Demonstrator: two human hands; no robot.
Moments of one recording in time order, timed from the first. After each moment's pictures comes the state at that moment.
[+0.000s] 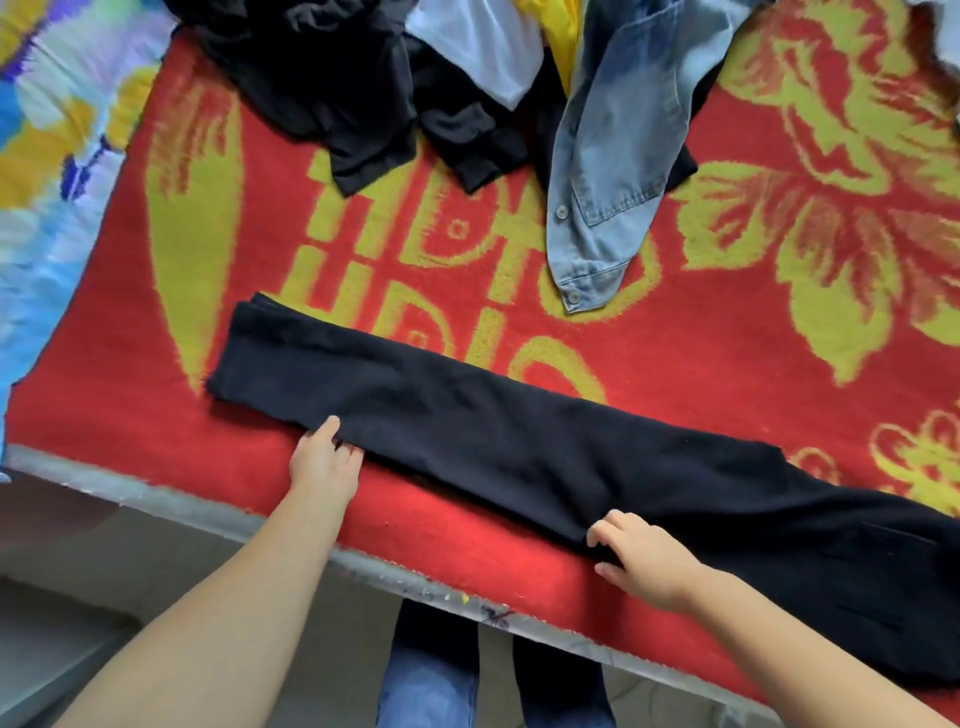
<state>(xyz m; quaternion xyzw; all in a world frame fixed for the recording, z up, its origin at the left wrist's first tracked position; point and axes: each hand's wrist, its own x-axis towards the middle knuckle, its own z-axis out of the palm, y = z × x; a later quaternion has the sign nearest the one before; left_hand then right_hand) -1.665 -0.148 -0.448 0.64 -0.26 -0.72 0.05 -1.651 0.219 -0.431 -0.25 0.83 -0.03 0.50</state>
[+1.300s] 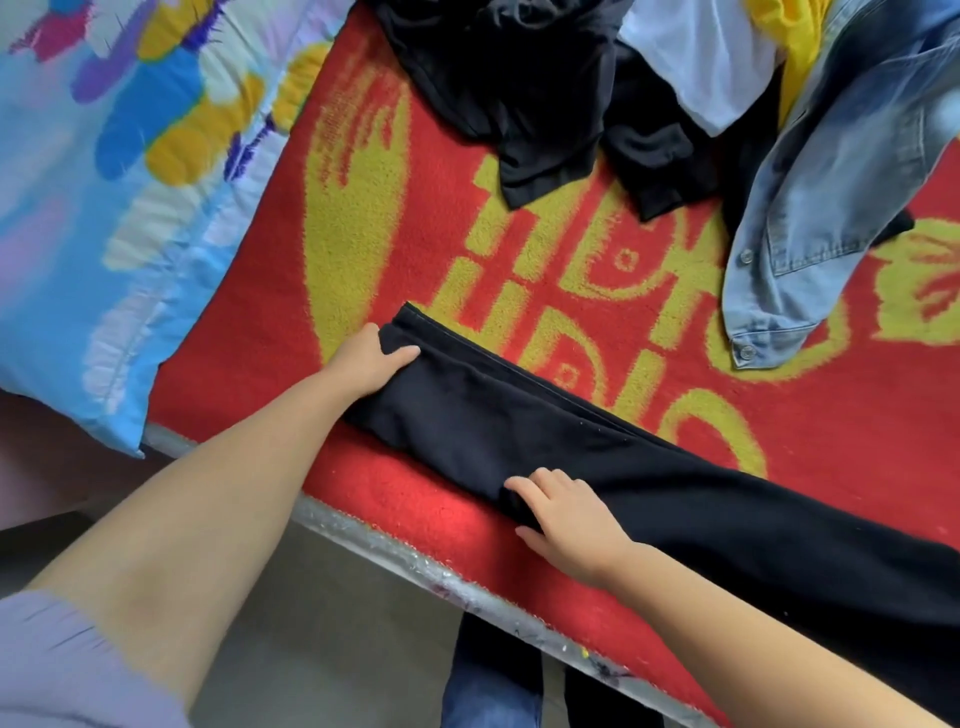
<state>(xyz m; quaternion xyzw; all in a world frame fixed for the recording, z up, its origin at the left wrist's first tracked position) -1.735 -0.338 -0.472 0.33 -0.85 -0.29 -0.27 -1.686 -0.031 -0.443 -0.37 0.84 -0.10 0.39</state>
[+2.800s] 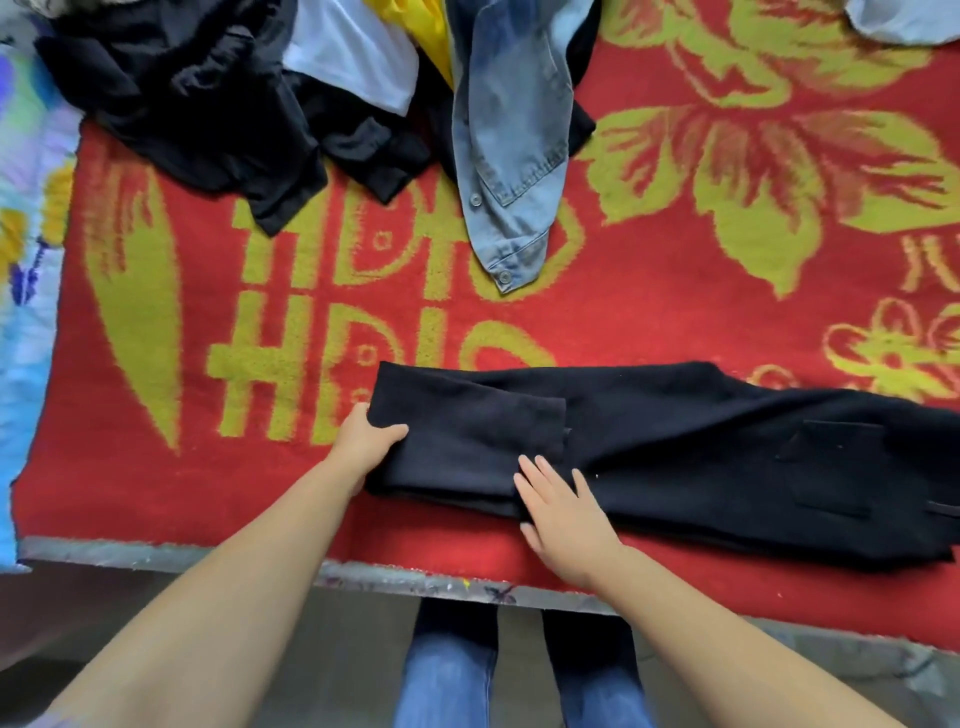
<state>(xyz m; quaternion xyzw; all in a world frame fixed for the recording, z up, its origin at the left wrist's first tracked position) -1.702 -0.109 -0.443 0.36 -0.77 -0.44 -0.30 -1.622 0.148 -0.418 -0.21 0.90 -0.09 0.38</state>
